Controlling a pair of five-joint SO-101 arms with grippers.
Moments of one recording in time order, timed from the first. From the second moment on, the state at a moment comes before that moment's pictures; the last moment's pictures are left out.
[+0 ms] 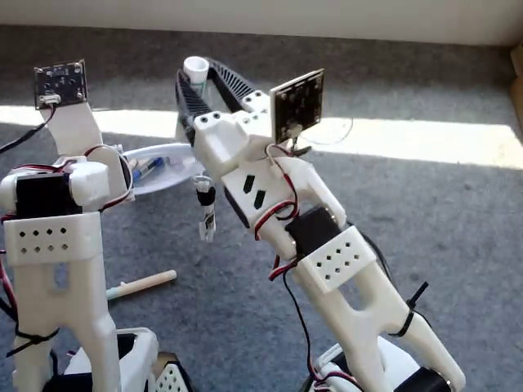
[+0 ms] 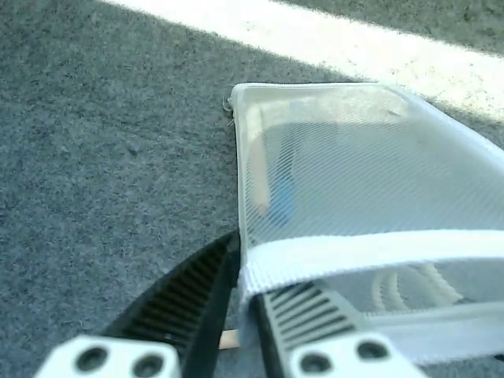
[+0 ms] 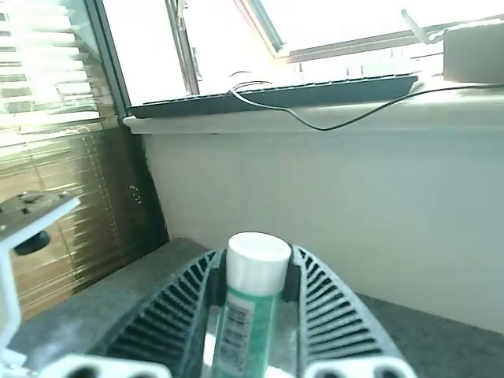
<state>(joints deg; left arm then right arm) -12.3 -32.1 13.9 85.2 12.5 -39.6 -33.0 29.9 2.5 -8.1</state>
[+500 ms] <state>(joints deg) -12.4 -32.5 14.6 85.2 11.0 -42.1 -23.6 30.5 -5.7 -7.3</state>
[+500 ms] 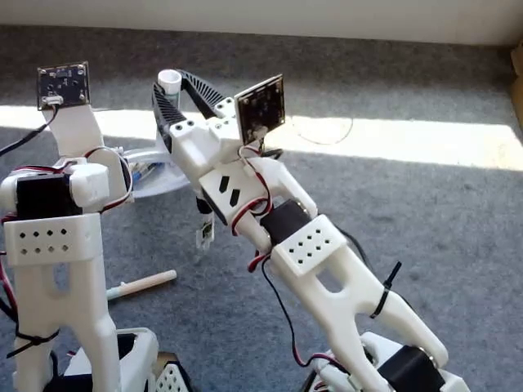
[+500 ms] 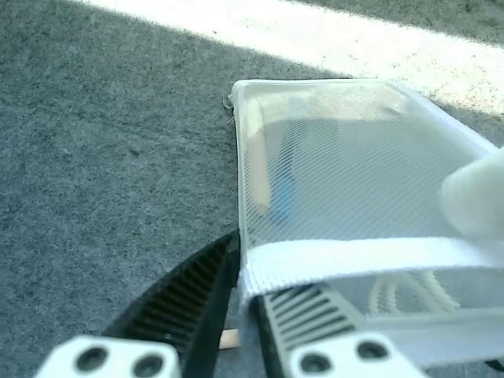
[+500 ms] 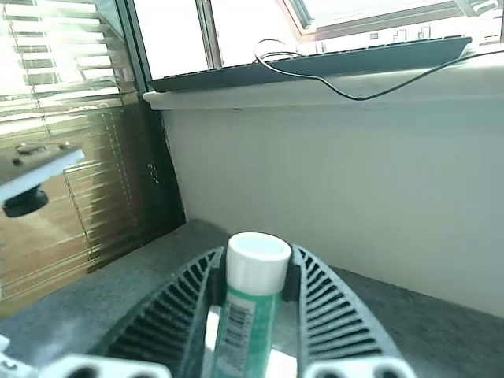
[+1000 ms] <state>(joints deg) -12.4 -32.5 14.6 85.2 11.0 -43.8 -26.4 31.1 -5.8 4.9</state>
